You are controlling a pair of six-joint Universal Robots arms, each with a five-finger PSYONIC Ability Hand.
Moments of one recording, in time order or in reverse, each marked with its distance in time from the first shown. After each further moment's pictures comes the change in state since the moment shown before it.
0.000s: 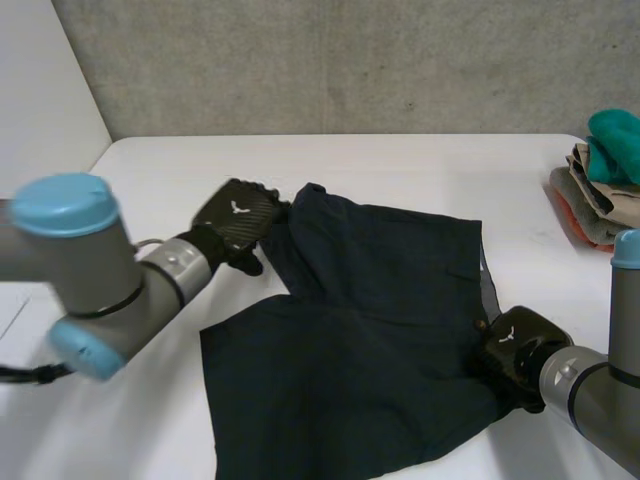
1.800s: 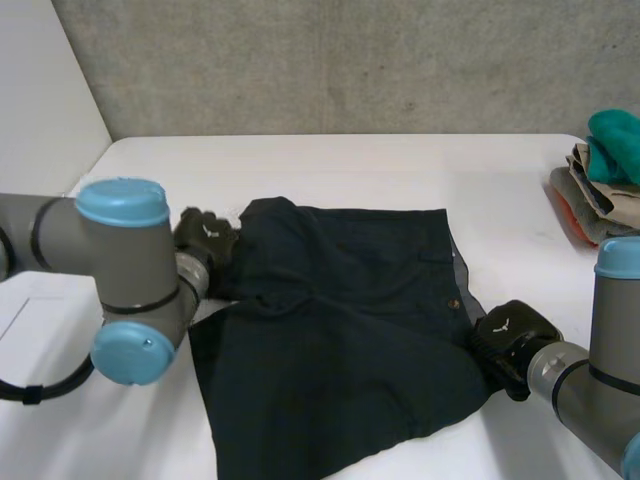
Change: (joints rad) left arm -0.070 -0.094 0.124 -0.192 -0.499 0.171; right arm 0.002 0.068 -0.001 -0.118 0.004 0.115; left_hand 0.038 0.049 0.048 0.043 0.037; right_hand 0.008 0.000 0.000 0.000 0.000
